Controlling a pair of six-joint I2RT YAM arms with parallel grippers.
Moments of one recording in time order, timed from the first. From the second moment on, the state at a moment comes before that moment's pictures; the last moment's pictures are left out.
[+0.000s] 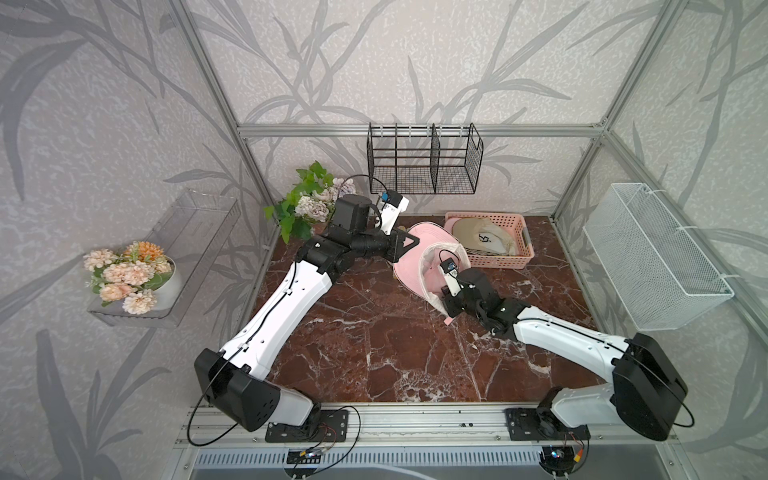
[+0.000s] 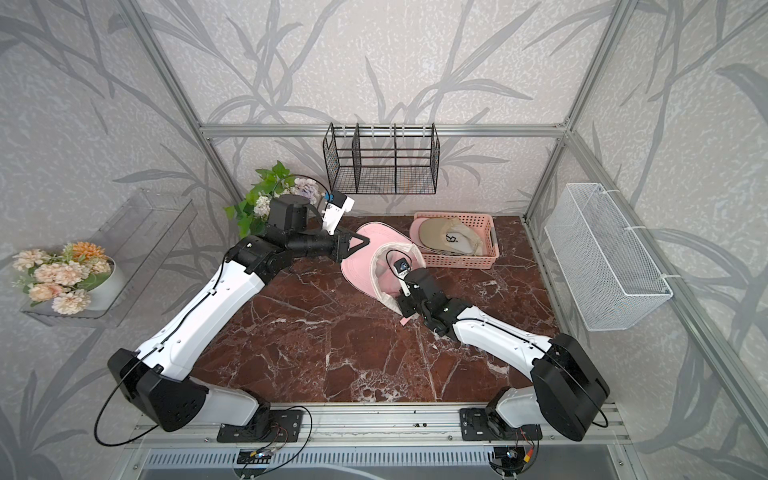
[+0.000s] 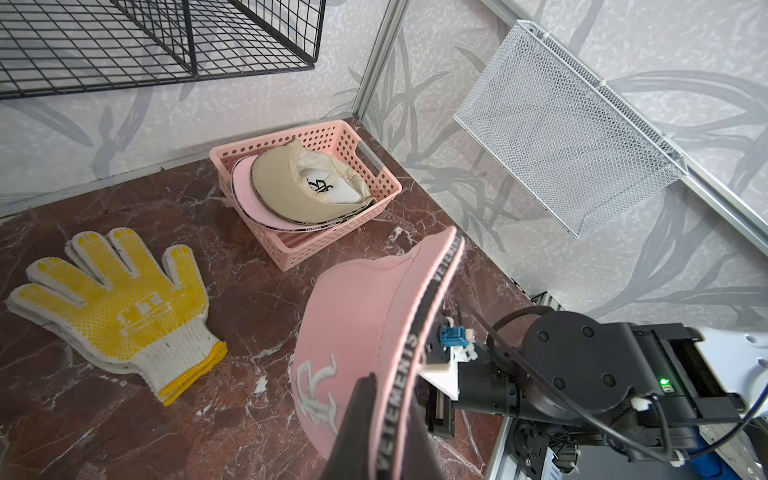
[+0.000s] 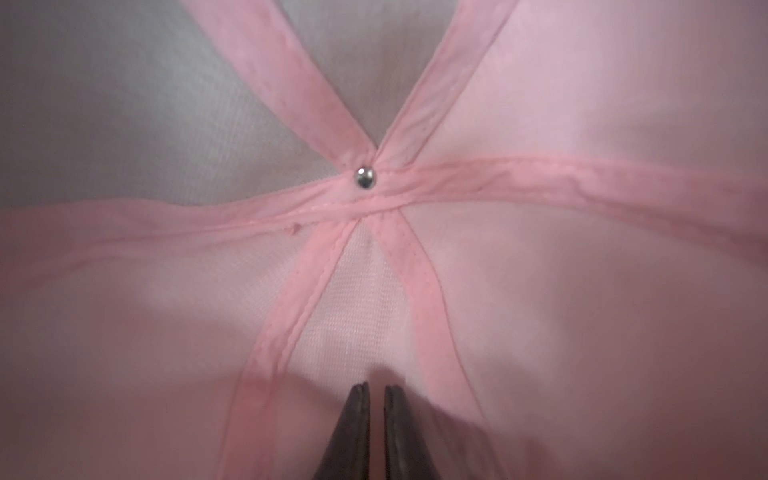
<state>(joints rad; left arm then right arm) -0.46 1.44 1.54 -0.60 0.54 -0.17 0.72 1.36 0.83 -0.11 0.15 0.08</state>
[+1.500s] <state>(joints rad) -0.48 1.47 1.54 -0.65 0.53 -0.13 0.74 1.43 0.85 -0.09 0.48 0.15</state>
